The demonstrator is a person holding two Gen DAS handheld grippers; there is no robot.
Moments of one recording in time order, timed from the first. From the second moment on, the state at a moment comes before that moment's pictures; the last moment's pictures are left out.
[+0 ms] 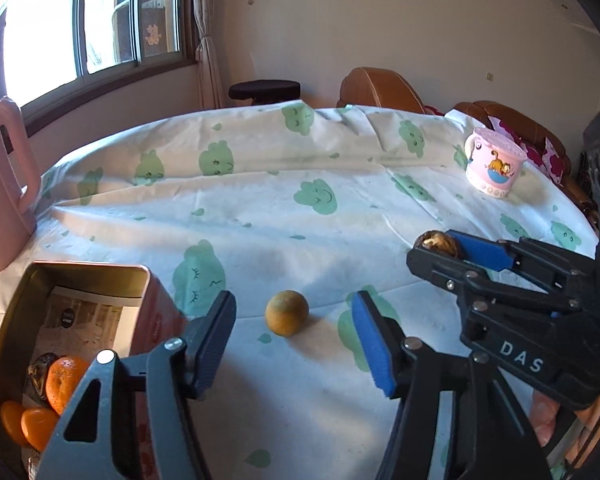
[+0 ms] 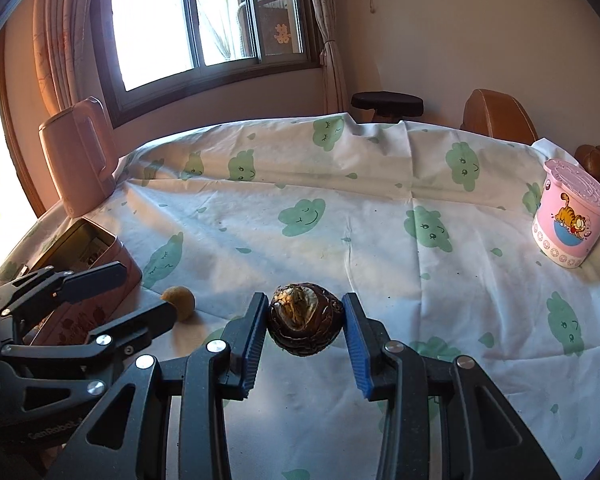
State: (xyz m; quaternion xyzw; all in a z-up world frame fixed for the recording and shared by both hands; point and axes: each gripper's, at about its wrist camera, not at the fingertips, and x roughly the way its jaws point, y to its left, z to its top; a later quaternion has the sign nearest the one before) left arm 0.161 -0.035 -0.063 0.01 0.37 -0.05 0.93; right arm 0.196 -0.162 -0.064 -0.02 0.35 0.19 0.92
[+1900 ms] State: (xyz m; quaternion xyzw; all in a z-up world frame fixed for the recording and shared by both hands) left arm 0.131 -0.033 -0.045 -0.01 0.27 -0.07 0.96; right arm 0.151 -0.166 -0.038 -0.03 0.22 0.20 0.95
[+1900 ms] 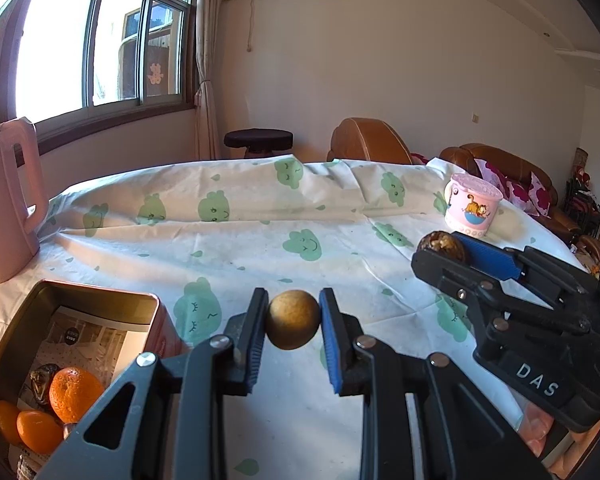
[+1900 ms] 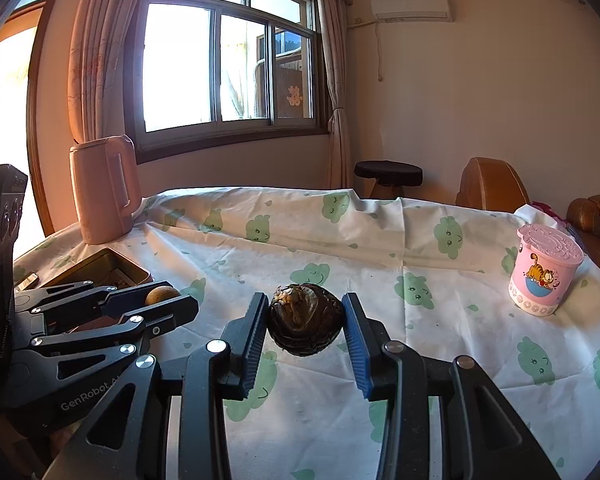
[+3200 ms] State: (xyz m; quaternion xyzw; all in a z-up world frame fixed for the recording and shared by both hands) left arm 0.104 -0.036 -0.033 0.01 0.20 -0.04 0.98; right arm 0.130 -0.172 -0.030 -0.03 0.16 0.19 0.97
